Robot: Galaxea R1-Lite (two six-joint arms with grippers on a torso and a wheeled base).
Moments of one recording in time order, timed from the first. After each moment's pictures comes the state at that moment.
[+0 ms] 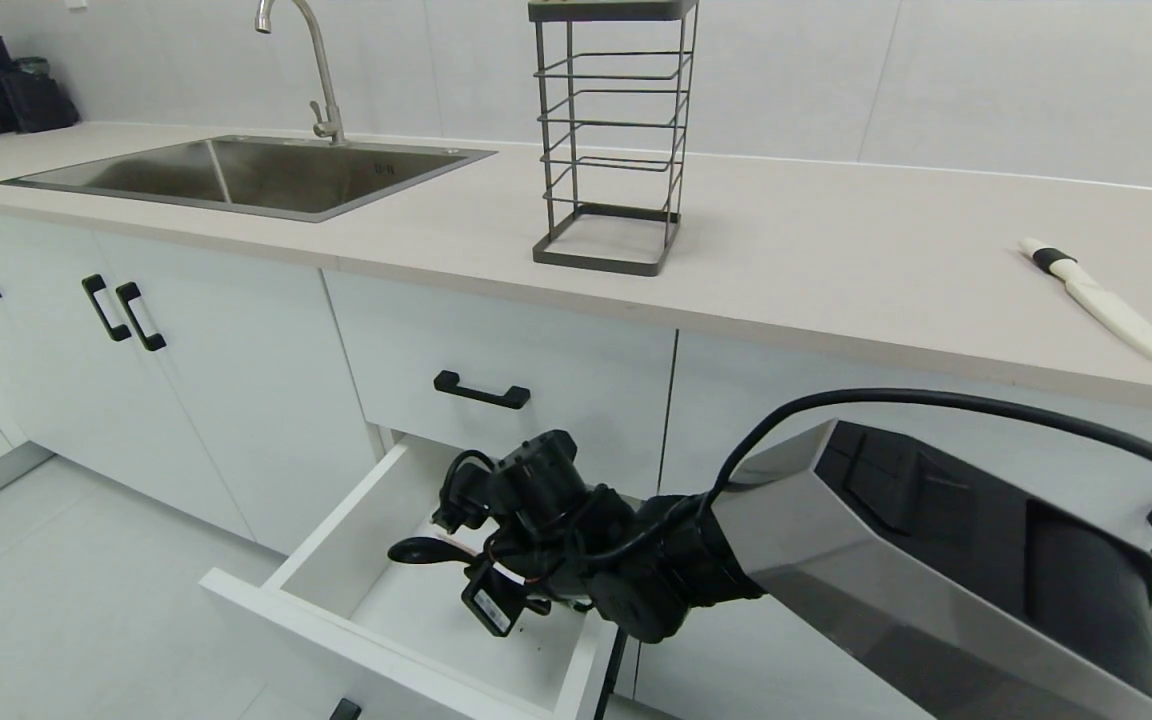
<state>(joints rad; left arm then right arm) 0.00 0.00 0.00 0.00 -0.06 0.00 0.92 2.52 -1.54 -0.25 0.11 -0.14</state>
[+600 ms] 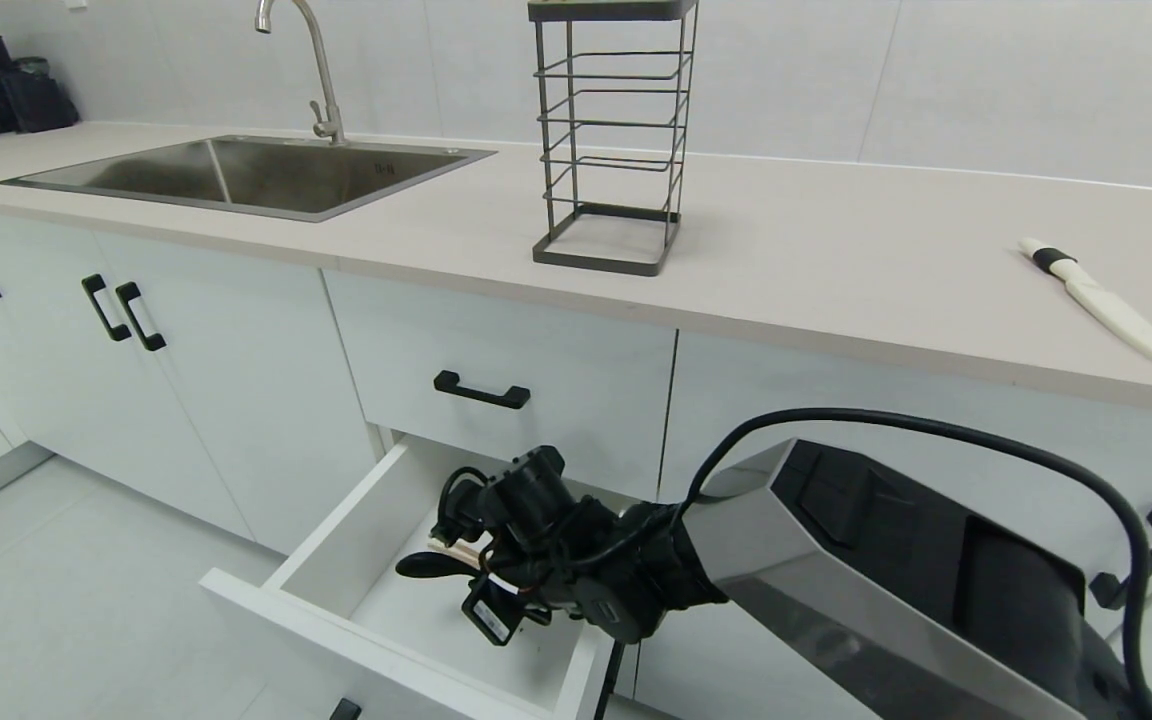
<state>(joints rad) 0.00 0.00 0.00 0.00 -0.06 0.00 0.92 2.60 -1.62 -0.18 0.09 -0.14</state>
